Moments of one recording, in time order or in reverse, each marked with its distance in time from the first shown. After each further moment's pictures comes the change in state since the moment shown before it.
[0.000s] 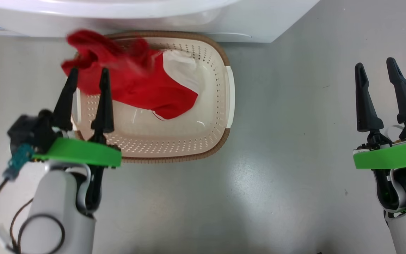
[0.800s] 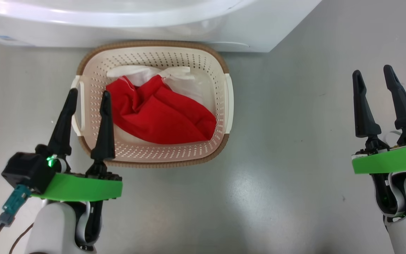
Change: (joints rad) left arm 0.192 0.002 0.002 -0.253 0.025 0.000 0.000; right arm 0.019 0.000 0.002 0.013 0.000 0.000 0.000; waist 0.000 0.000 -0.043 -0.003
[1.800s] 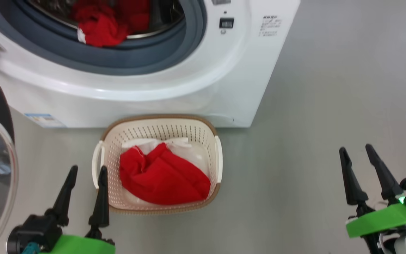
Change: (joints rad) left arm 0.269 0.016 0.051 0.029 0.063 0.000 0.000; right arm 0.257 0.016 0.007 0.052 0.019 0.000 0.000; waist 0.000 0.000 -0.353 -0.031
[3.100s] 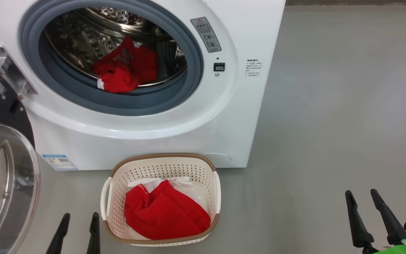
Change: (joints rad) left arm 0.246 0.014 0.043 -0.081 -0.001 0.000 0.000; right arm 0.214 0.024 -0.037 -0.029 0.008 0.000 0.000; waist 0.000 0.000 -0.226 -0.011
